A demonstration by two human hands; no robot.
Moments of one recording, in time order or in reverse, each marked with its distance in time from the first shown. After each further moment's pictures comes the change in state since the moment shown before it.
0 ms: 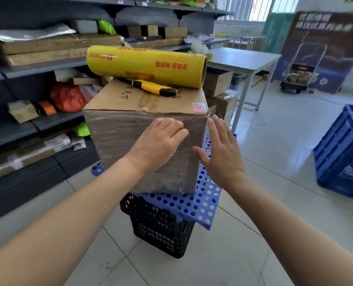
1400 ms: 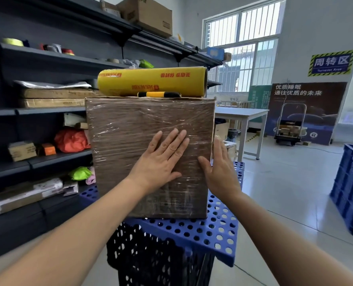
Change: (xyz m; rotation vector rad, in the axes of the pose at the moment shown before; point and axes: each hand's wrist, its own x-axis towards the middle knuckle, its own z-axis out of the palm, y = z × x) left_hand -0.068 -0.004 0.127 0.481 0.107 -0.003; right_hand -0.010 0.037 0.132 0.309 0.290 0.001
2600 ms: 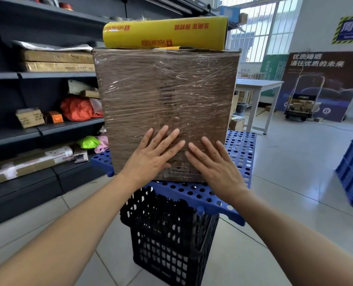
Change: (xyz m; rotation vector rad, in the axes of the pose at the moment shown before) left_hand -0.094 0.015 0.030 -0.120 -0.073 0.012; right_hand -0.067 0.028 0.044 -0.718 -0.087 -0.724
